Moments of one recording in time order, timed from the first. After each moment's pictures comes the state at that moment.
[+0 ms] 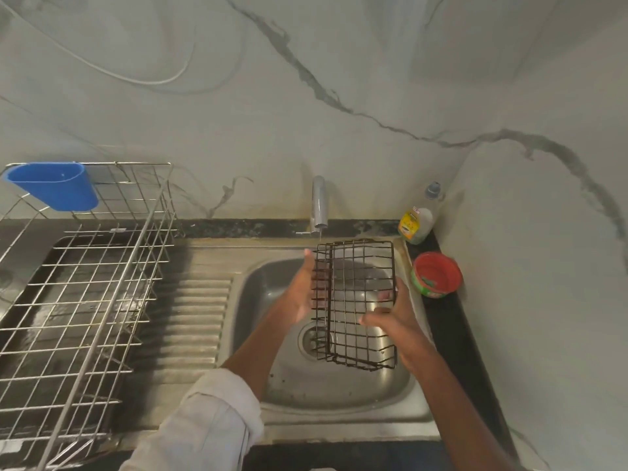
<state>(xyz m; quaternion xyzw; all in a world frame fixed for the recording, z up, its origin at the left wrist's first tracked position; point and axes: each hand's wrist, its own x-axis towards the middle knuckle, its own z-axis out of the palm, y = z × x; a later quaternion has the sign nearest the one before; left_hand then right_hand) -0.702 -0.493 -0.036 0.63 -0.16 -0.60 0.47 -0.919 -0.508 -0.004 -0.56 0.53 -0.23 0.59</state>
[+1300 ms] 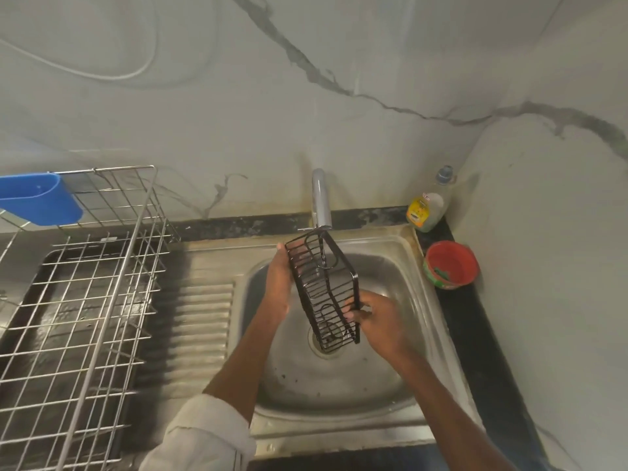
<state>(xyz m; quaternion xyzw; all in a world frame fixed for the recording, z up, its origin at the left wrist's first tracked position) -0.652 -0.499 -0.050 0.64 -0.17 -0.49 0.57 -0.868 -0.508 -0.034 -0.66 0.51 -0.21 0.50</state>
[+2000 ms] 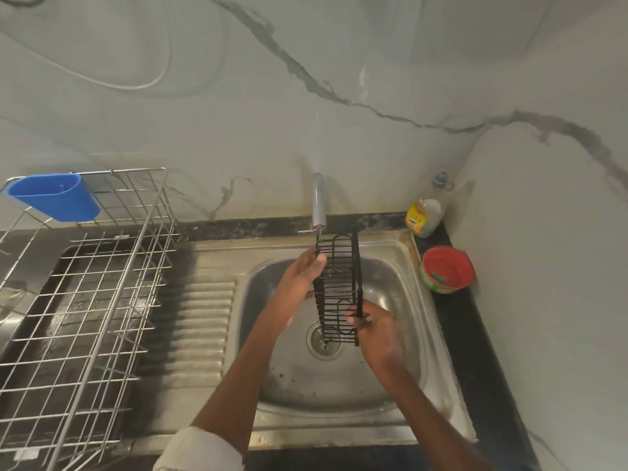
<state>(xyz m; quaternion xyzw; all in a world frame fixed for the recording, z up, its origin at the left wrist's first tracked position) -0.695 -0.470 0.004 0.66 -0.29 -0.51 0.47 -0.880 -0.484 -0.057 -0.62 0.54 -0.30 0.50</state>
